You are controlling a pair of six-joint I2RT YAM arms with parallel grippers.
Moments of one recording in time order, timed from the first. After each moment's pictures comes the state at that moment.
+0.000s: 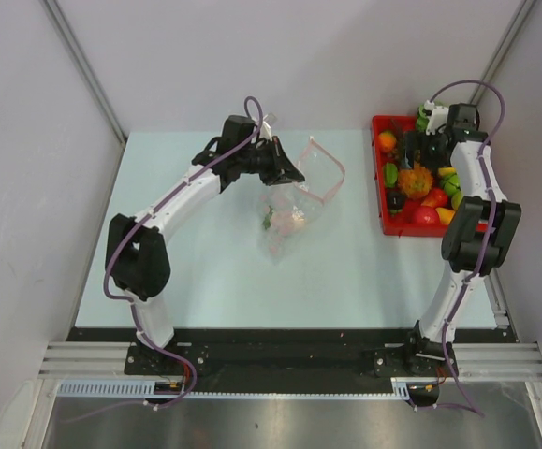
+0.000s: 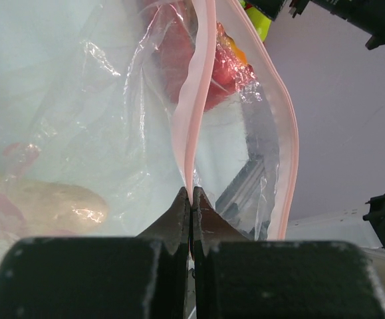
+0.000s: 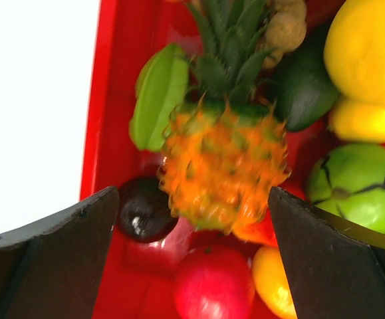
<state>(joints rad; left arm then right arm) -0.48 1.84 1.63 -0.35 0.61 -0.77 -0.19 1.99 1.81 -0.69 -0.27 -0.21</state>
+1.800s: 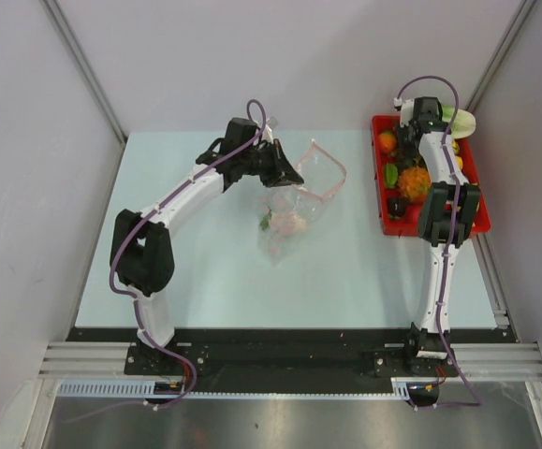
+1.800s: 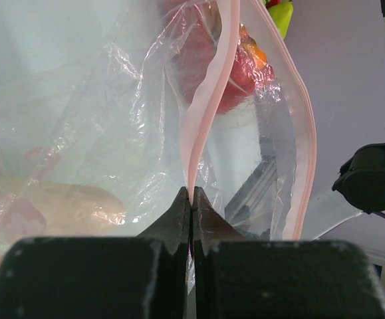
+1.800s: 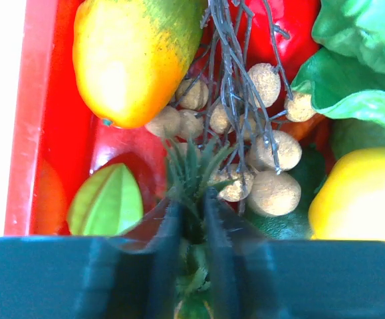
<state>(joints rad) -0.47 1.88 1.64 -0.35 0.60 -0.74 -0.08 2.45 2.32 -0.69 0.00 -0.31</state>
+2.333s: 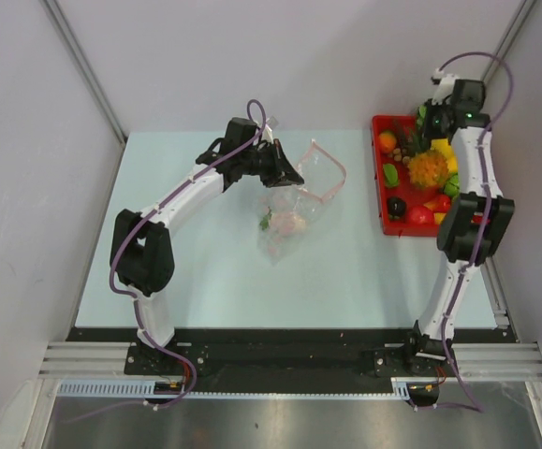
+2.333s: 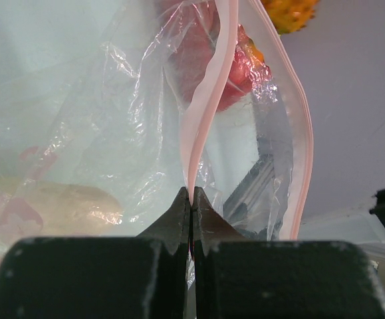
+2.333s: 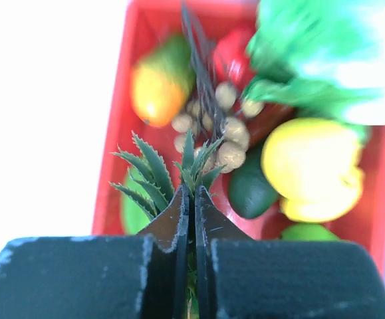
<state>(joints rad) -0.47 1.88 1.64 -0.35 0.61 -0.74 -0.16 2.18 2.16 -0.64 -0.20 -0.17</state>
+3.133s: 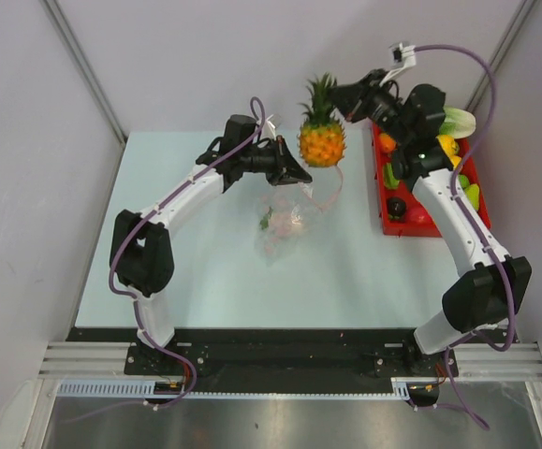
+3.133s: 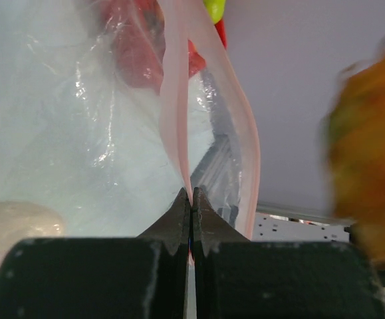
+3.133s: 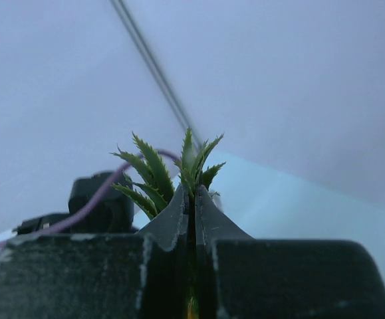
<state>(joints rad) -0.48 1.88 1.64 -0.27 0.77 -0.85 0.24 1.56 1.63 0.22 -0.48 0.53</state>
